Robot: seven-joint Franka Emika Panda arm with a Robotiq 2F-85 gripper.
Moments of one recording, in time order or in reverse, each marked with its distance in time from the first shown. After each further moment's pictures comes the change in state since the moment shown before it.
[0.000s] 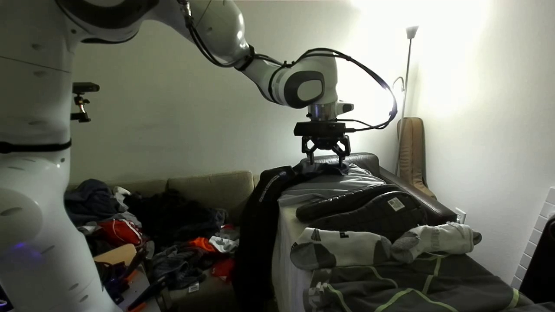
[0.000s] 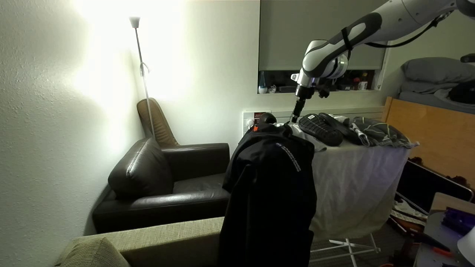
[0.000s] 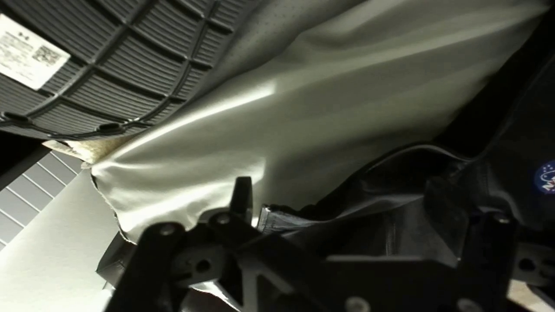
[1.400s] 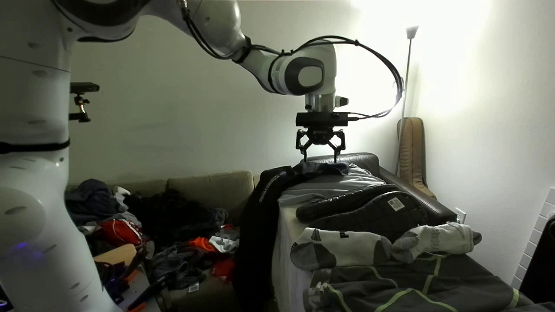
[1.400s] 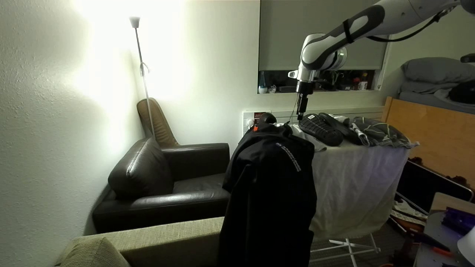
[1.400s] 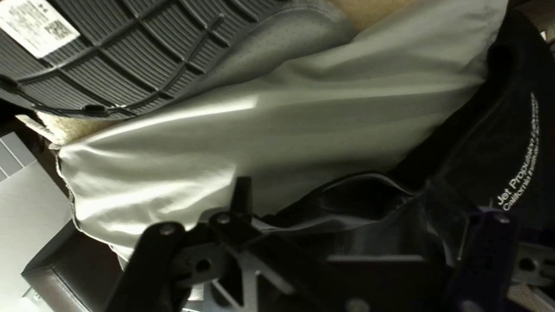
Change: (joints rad) arm 0.028 -0.017 -0.019 0.055 -0.047 -0.182 -0.149
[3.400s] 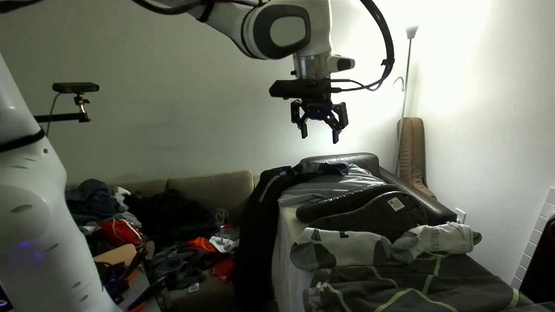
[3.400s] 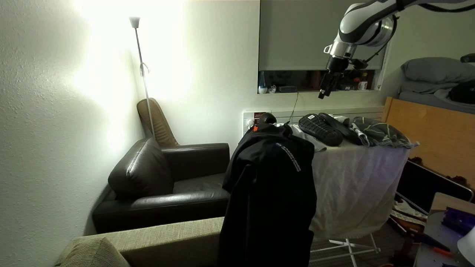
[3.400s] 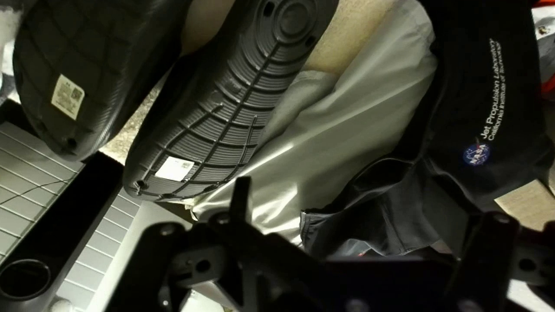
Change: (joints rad) arm 0.041 -0.353 -0.166 -0.246 0.040 0.018 0.287
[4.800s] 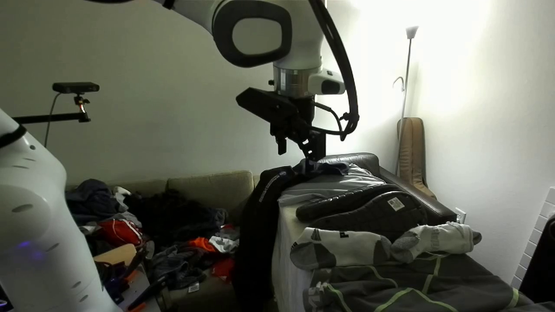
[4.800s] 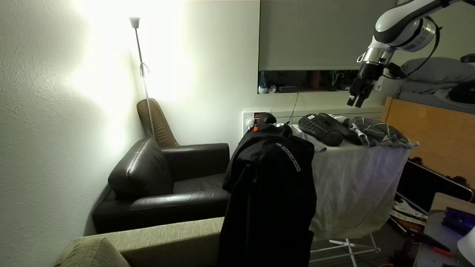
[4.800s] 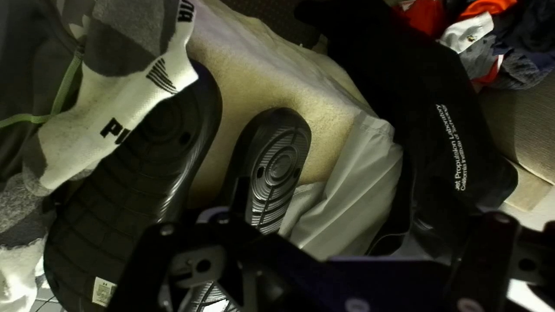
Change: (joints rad) arm 0.005 -0.239 -0.167 -0.271 0.048 -0.081 0.062
